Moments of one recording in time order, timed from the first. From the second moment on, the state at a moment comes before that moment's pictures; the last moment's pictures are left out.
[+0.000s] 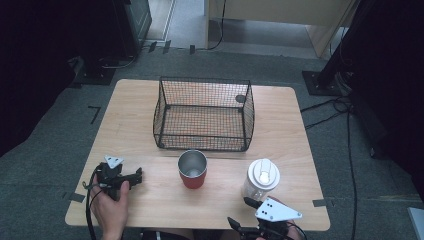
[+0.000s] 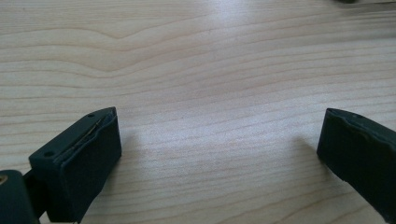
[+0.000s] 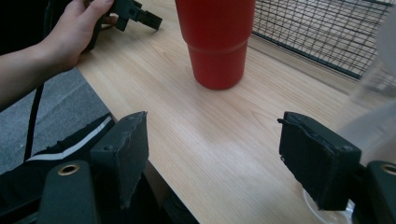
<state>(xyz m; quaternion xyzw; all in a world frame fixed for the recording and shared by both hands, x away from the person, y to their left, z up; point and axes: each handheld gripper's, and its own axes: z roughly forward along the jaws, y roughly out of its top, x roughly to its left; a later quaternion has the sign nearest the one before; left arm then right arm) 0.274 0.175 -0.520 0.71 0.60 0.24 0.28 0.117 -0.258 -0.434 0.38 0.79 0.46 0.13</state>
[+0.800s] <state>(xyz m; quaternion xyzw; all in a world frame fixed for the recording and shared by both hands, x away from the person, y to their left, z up) 0.274 0.175 -0.520 0.71 0.60 0.24 0.28 0.129 -0.202 -0.431 0.38 0.79 0.47 0.14</state>
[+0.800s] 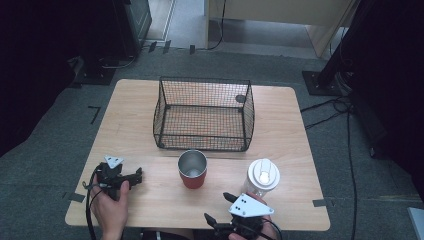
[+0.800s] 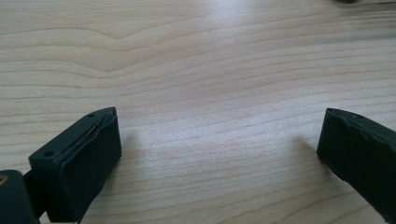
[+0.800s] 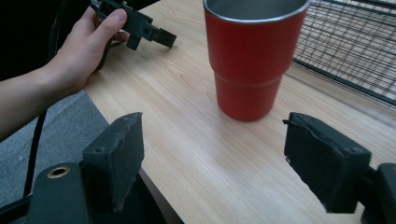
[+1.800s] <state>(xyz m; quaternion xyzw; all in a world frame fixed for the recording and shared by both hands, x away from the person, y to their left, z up) 0.274 0.175 -0.520 0.71 0.60 0.24 0.28 0.172 -0.129 -0.437 0.48 0.74 0.43 0.18</state>
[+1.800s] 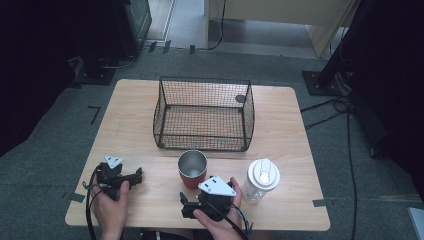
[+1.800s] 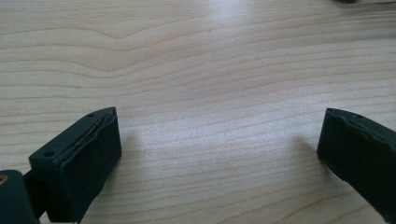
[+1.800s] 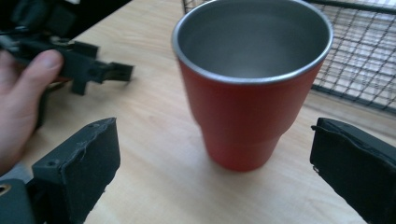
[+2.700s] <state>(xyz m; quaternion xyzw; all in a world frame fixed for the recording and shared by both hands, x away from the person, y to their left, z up) 0.274 0.175 -0.520 0.71 0.60 0.24 0.28 0.221 -0.097 -0.461 0.51 0.72 0.40 0.25</state>
